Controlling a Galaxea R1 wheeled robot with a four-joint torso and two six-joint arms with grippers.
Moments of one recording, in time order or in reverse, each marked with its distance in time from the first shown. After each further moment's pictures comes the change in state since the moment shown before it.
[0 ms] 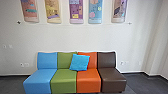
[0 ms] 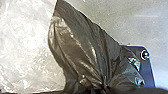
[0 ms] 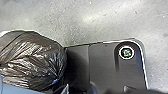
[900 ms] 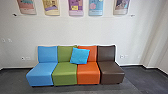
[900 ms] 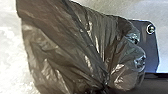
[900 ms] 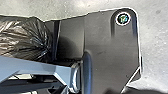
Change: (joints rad) left arm 0.024 0.033 -0.086 0.052 -0.017 0.000; right arm -0.047 0.177 -0.258 -0.007 0.029 -0.115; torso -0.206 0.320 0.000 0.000
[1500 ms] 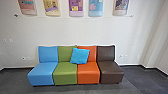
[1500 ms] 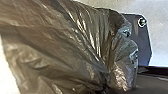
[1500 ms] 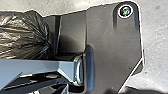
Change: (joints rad) left arm 0.000 0.024 -0.003 0.031 -0.001 0.000; right arm -0.009 0.090 -0.108 0.000 0.015 -0.004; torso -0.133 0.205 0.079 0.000
